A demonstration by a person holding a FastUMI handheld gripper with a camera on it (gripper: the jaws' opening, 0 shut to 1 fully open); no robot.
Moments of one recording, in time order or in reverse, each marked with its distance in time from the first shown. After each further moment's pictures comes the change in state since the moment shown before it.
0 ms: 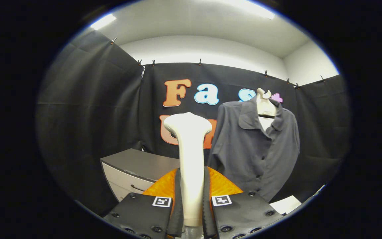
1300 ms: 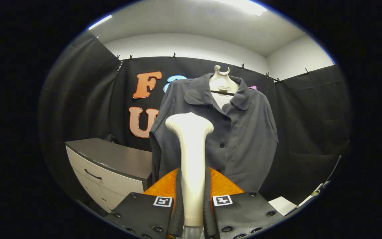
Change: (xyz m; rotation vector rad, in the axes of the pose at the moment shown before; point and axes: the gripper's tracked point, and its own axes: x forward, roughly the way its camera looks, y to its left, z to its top) arm 0.074 -0.176 -0.094 -0.012 -0.017 -0.133
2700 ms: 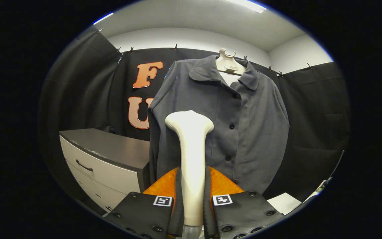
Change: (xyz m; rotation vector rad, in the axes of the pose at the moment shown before) arm 0.027 0.013 -0.067 -0.004 0.056 0.000
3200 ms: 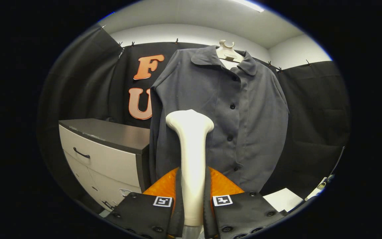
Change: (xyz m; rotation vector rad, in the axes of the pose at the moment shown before) arm -0.012 0.003 -0.054 -0.016 0.059 -0.007
